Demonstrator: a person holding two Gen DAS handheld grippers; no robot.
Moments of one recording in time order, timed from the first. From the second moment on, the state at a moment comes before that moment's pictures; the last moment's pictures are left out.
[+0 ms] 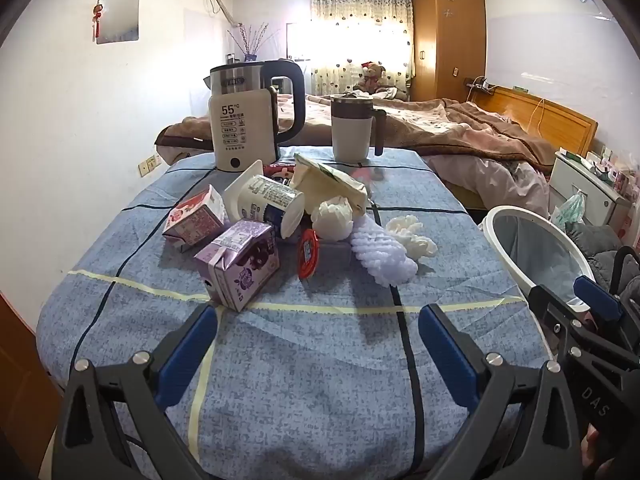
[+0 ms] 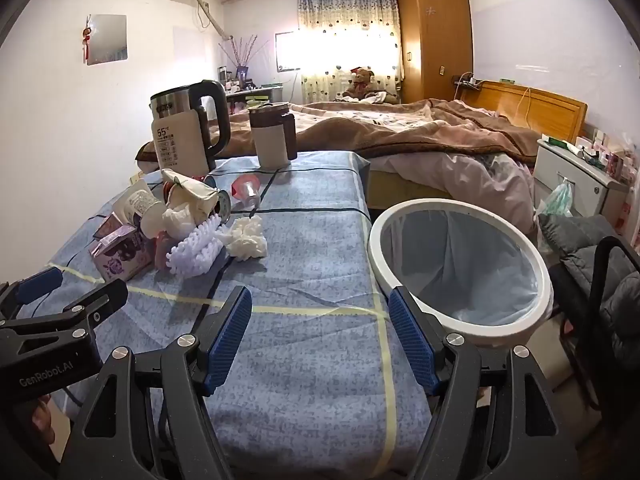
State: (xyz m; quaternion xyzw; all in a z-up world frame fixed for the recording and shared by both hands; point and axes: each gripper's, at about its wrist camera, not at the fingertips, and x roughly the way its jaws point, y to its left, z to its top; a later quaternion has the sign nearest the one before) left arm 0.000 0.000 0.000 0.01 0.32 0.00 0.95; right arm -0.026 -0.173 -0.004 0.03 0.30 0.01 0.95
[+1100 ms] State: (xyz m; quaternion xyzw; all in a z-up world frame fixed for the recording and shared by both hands) left arm -0.003 -0.002 0.001 0.01 0.32 0.01 0.95; right arm -0.029 -0.171 -0.001 0.04 0.29 0.00 0.96
